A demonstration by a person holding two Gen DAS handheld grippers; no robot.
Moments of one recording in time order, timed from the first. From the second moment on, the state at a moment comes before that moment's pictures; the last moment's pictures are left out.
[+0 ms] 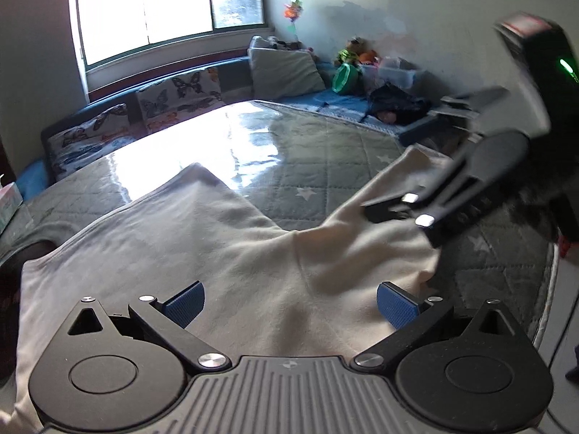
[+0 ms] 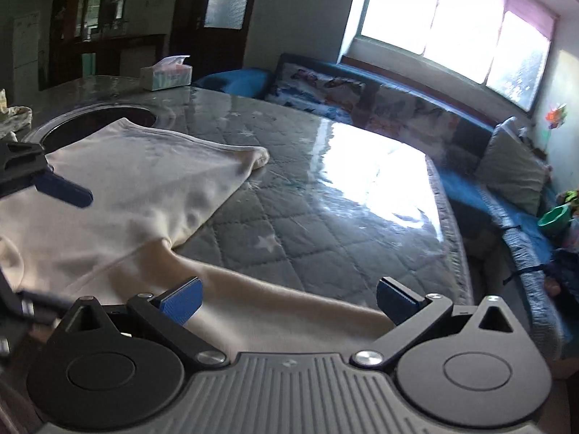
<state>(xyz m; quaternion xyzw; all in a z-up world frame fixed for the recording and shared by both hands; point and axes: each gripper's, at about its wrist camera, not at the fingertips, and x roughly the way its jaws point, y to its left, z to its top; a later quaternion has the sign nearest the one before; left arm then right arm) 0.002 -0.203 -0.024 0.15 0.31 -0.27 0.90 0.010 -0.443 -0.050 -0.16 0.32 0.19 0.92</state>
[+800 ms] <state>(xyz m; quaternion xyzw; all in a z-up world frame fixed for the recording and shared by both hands) -0.014 -0.209 -0.021 0.16 0.28 -0.29 0.90 -0.001 -0.451 -0.060 -0.16 0.33 0.17 0.91</state>
